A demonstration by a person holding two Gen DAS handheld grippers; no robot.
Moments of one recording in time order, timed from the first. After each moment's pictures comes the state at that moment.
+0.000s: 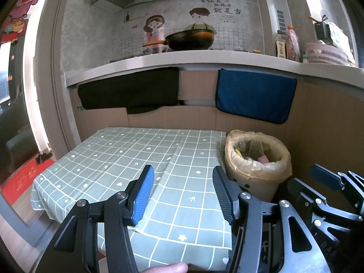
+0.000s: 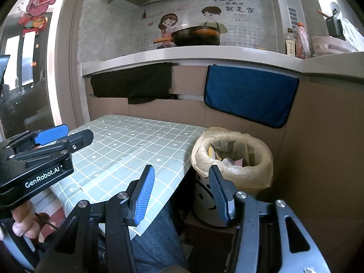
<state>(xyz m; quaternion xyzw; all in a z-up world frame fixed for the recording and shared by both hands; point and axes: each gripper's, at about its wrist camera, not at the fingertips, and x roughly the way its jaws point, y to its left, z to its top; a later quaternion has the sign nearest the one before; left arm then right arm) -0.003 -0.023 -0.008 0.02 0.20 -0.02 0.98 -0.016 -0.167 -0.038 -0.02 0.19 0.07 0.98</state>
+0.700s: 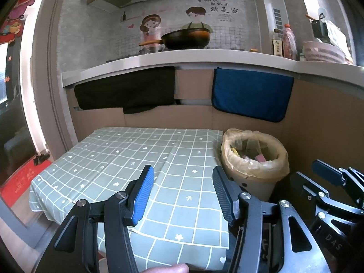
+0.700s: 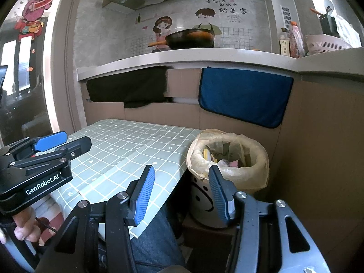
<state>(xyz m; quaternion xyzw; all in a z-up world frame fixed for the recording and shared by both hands) -0.004 -0.030 -0.009 0.03 0.20 -0.03 0.98 -0.021 -0.170 -0.035 -0.01 0.19 0.06 0.98</state>
